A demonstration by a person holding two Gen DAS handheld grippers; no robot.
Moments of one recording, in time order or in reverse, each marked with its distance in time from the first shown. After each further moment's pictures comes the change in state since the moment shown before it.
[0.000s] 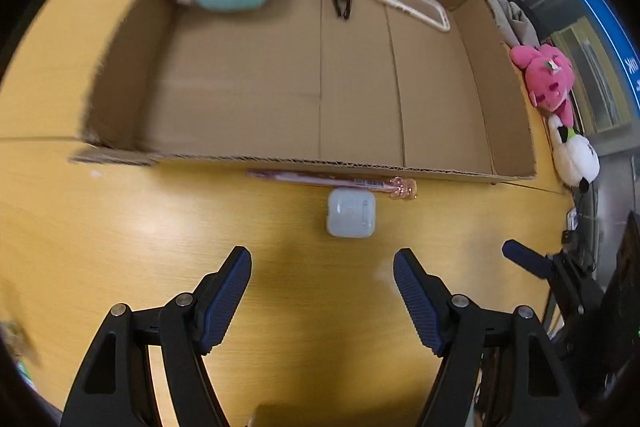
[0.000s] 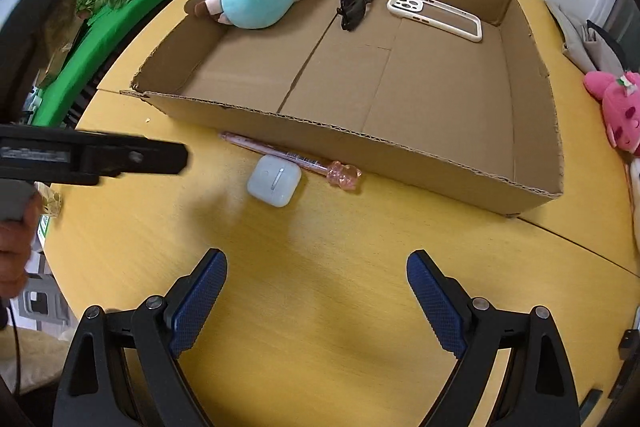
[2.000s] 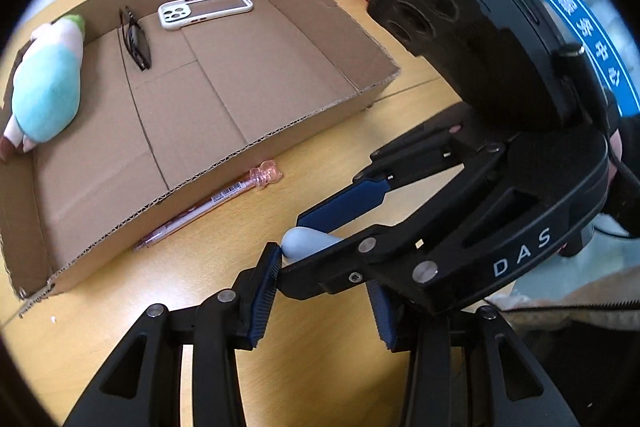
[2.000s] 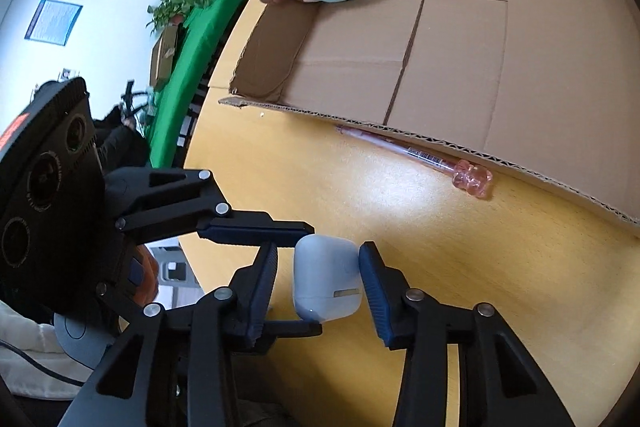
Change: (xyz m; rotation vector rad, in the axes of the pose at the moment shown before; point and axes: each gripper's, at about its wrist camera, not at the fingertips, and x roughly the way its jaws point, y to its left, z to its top) left arm -0.021 -0.083 -0.046 0.662 -0.017 -0.140; right arm 0.040 -0.007 0.046 0.040 0.176 0.591
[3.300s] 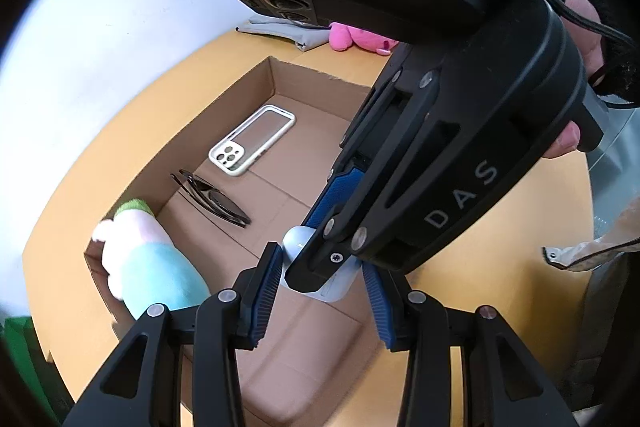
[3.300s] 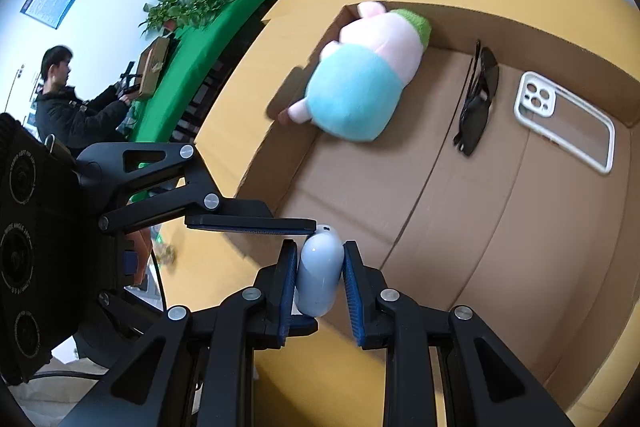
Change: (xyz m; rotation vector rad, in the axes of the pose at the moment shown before) left arm -0.060 0.071 0.091 0.445 -0.138 0.187; right arm -0.057 0.027 0.147 -0.105 -0.068 -0.138
